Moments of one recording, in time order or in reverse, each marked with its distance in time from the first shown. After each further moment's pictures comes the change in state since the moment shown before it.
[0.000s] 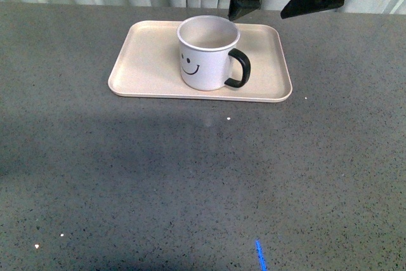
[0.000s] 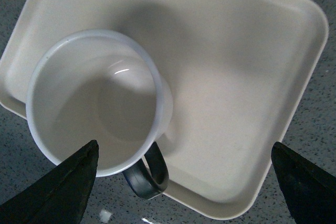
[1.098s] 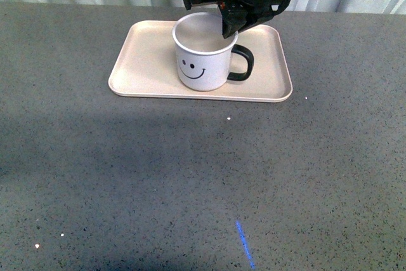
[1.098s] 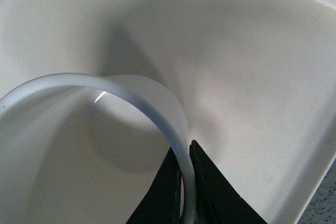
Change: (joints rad) left arm 0.000 0.000 0.000 0.000 0.000 0.000; right arm 0.073 0.219 0.333 -0.224 0.092 -0.022
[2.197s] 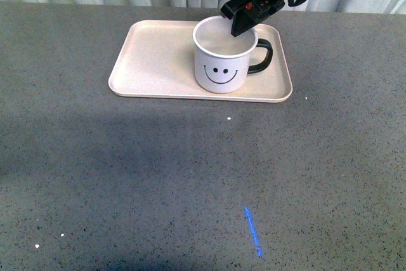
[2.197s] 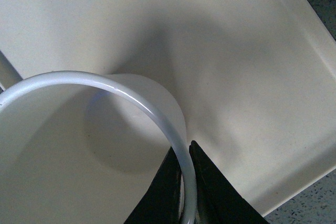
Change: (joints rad) left arm 0.000 0.000 0.000 0.000 0.000 0.000; right arm -0.081 0.114 0.210 -0.183 -0.173 -0.522
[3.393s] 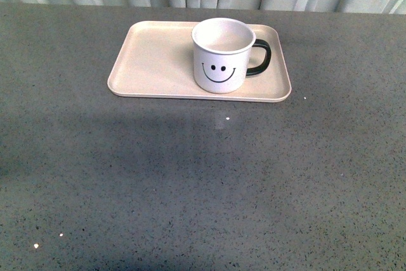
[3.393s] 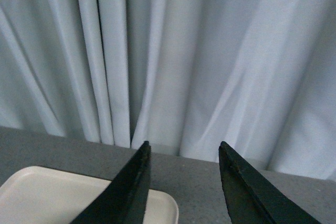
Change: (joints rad) left arm 0.000 0.000 0.000 0.000 0.000 0.000; right arm -0.076 -0.802 -1.419 1.750 0.308 0.525
